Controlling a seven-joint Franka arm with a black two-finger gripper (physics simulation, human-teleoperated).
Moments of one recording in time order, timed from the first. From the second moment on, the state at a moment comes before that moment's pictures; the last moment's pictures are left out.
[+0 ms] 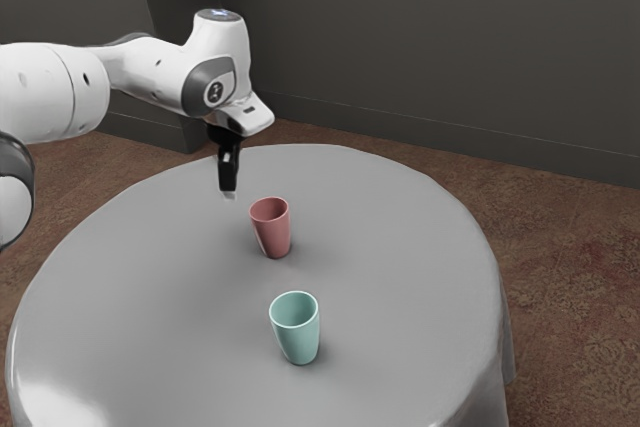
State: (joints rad) arm -0.09 0.43 0.13 -1.56 0.10 1.96 1.00
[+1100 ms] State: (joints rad) arm -0.11 0.68 0.13 -1.34 0.07 2.00 1.06
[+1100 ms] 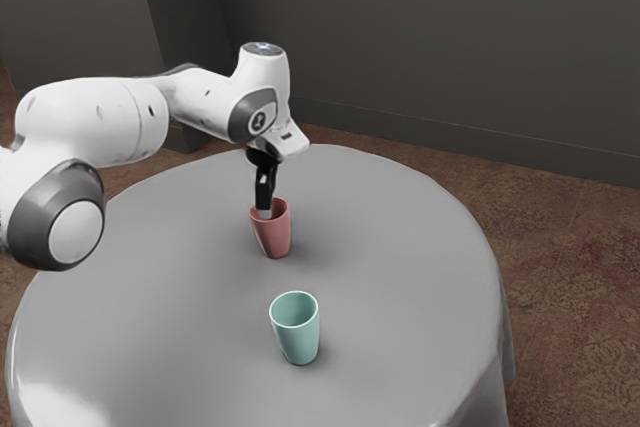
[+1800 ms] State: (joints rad) arm -0.12 0.70 0.12 -1.34 0.05 2.03 1.07
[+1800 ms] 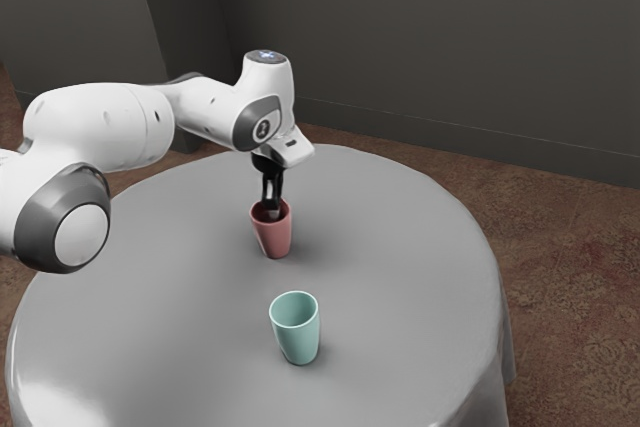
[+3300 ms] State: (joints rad) arm -0.30 0.42 0.12 -1.48 0.02 1.90 0.98
